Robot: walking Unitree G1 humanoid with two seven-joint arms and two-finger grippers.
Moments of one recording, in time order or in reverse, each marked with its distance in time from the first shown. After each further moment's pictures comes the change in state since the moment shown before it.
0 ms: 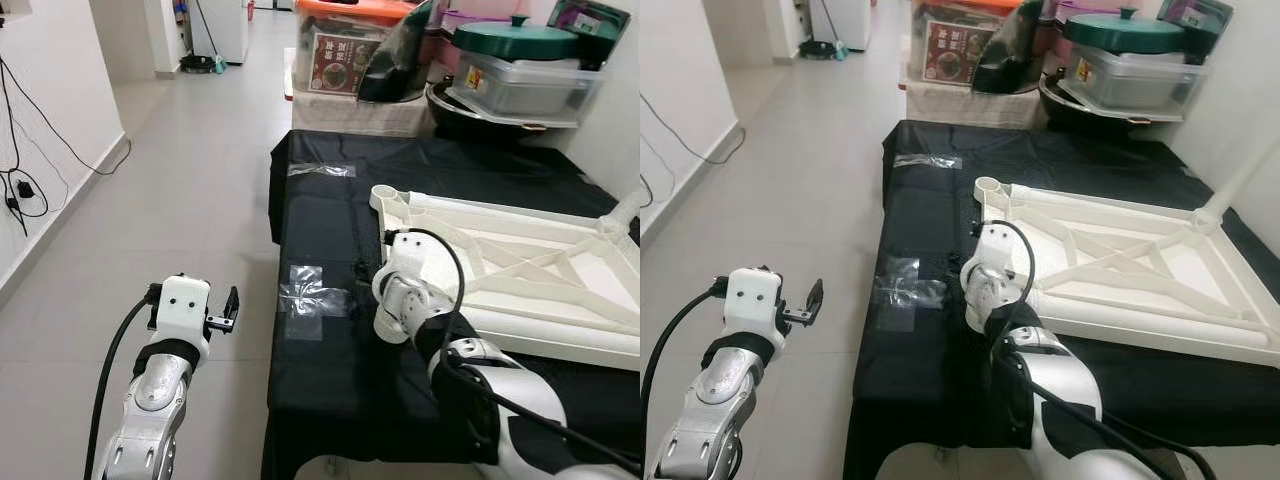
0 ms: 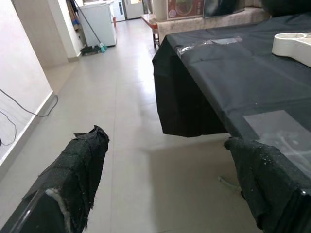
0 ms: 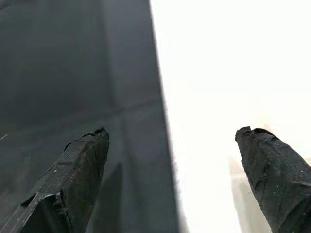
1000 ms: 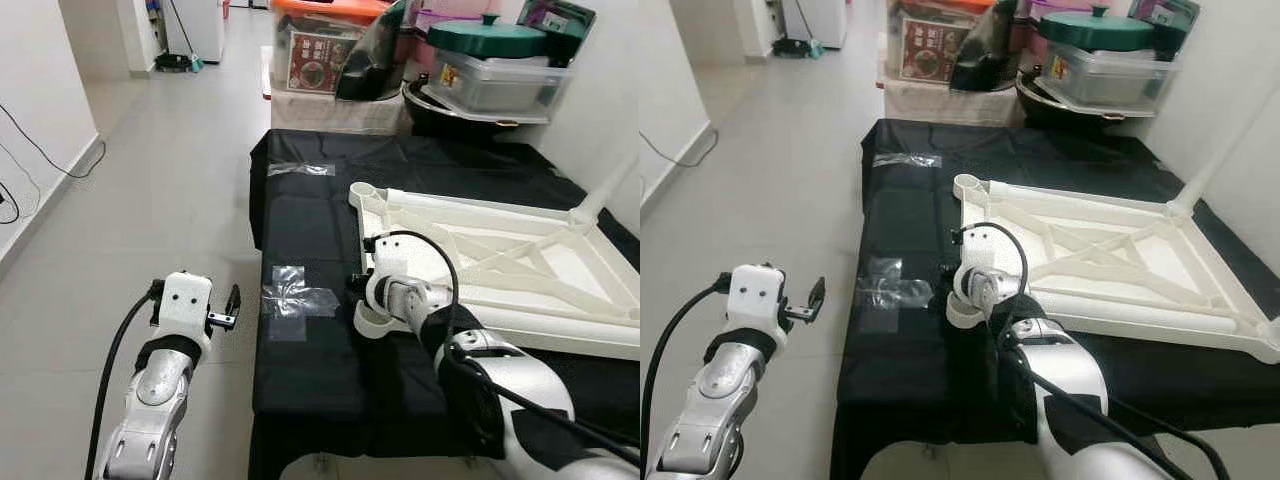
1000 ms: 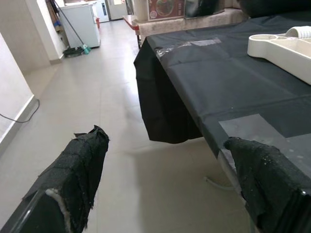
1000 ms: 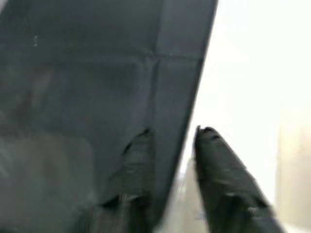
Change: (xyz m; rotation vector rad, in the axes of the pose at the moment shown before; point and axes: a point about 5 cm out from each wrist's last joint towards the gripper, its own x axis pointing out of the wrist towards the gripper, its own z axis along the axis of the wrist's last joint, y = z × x) left arm 0.004 -0.001 -0.001 0.002 0.007 -0.012; right arm -0.003 0.012 -0.019 -0.379 0.148 0.338
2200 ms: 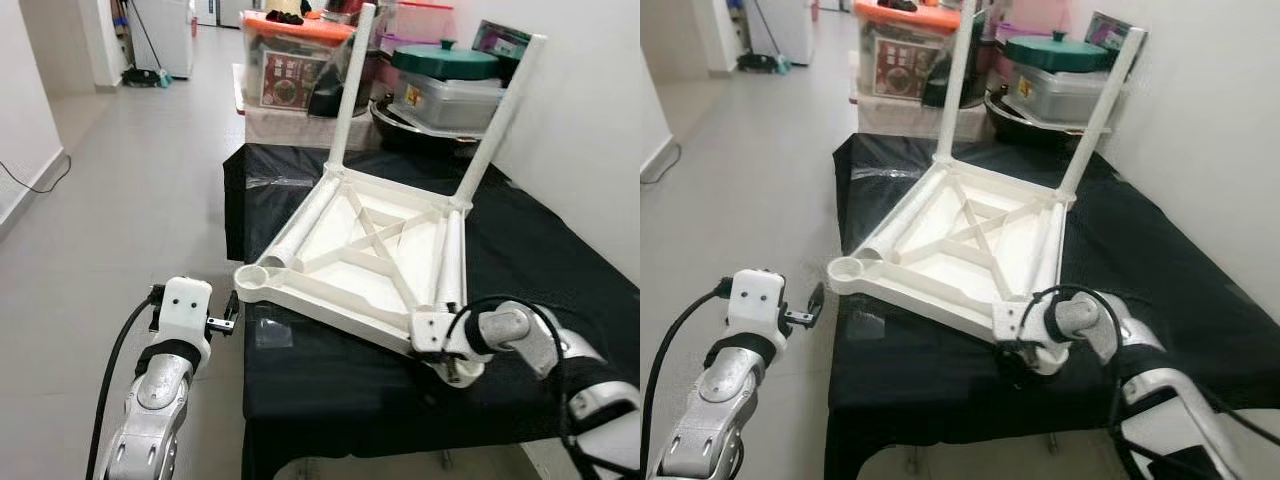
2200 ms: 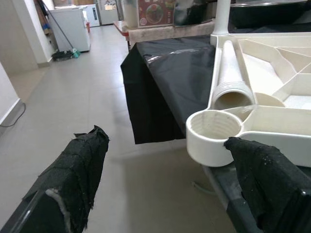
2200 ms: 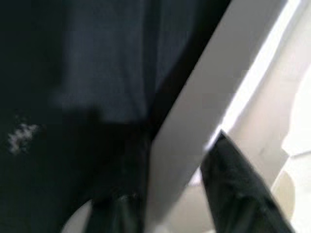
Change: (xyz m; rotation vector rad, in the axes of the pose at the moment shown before) left arm -0.002 -0.003 -0.005 0.000 0.035 0.003; right arm -0.062 -0.098 -0.054 -1.402 0.240 0.505
